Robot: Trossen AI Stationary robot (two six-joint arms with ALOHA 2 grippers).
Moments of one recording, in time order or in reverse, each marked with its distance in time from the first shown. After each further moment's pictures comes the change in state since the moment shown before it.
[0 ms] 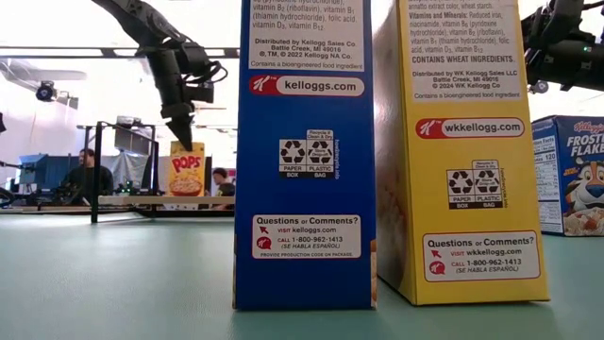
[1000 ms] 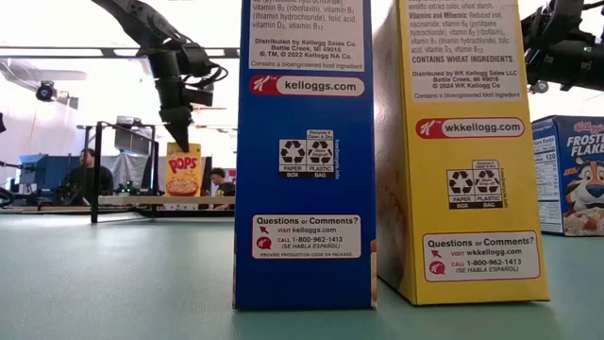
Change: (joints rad) left arm 0.000 0.005 0.000 0.007 -0.093 -0.026; right arm 0.000 0.000 0.000 0.000 0.000 0.000
